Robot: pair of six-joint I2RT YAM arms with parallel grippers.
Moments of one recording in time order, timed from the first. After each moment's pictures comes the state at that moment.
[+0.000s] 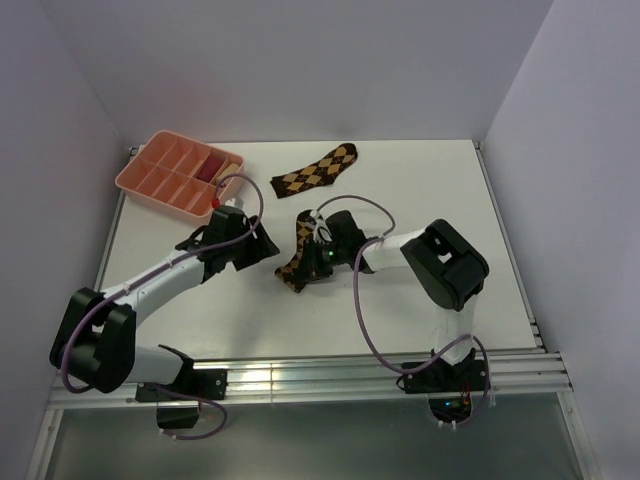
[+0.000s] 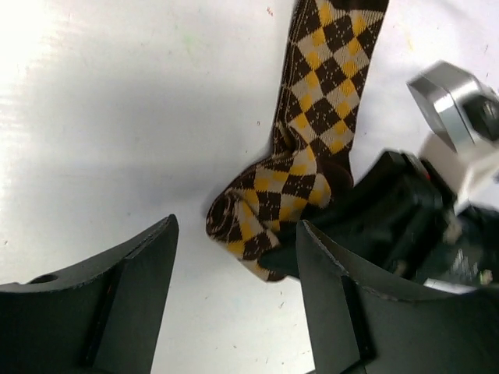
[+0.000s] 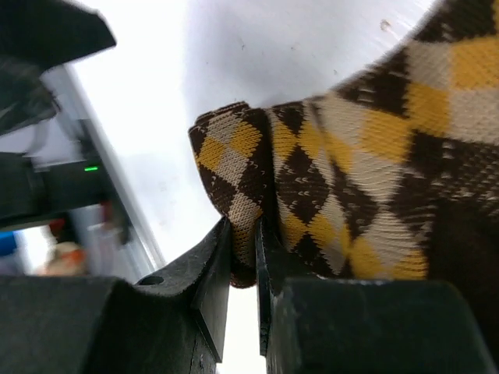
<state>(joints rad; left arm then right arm) -0.46 1.37 0.78 -0.20 0.06 -0.80 0.67 1.89 0.91 0.23 -0.64 0.61</state>
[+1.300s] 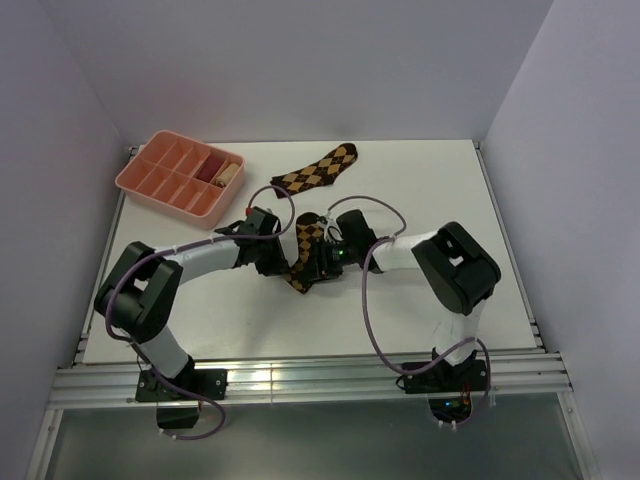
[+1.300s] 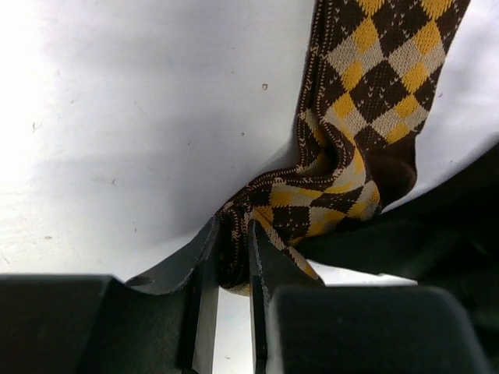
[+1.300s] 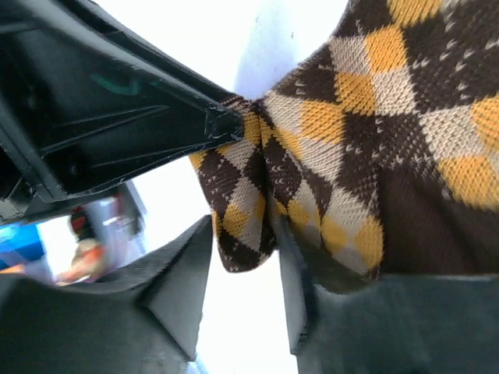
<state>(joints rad) -0.57 1.66 0.90 -0.25 0.10 -0.84 0.58 1.89 0.85 0.28 -0.75 0.69</state>
